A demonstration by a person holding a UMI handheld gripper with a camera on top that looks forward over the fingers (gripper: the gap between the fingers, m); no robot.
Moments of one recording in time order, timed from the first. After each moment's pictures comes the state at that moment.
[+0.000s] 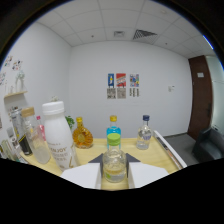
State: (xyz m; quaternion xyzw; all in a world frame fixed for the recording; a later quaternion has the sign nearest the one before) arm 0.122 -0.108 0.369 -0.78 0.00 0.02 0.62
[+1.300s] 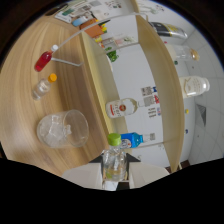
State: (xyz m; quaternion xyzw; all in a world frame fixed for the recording) arm 0.128 -0.203 0.167 -0.68 -0.46 -0.40 0.42
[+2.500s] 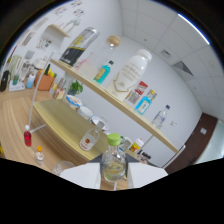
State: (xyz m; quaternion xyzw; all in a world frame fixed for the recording) arm 0.100 -0.201 0.245 -0.74 -0.24 -0.20 0.59
